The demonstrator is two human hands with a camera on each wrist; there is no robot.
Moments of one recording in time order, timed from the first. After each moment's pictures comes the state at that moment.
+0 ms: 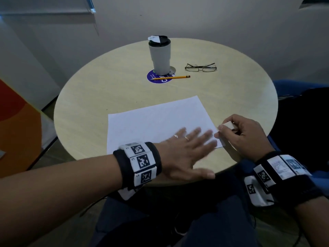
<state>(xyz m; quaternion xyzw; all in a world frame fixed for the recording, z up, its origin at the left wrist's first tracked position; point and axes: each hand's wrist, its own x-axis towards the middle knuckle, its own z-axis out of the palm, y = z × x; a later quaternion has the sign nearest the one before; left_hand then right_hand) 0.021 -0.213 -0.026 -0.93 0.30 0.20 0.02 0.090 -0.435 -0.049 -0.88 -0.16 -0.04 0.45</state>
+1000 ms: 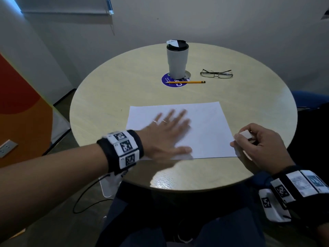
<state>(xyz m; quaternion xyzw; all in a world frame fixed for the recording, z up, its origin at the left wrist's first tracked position) 0.036 -0.120 -0.013 -0.97 0.19 0.17 0.05 0.085 -0.430 -0.045 -0.89 -0.14 -0.04 0.44</state>
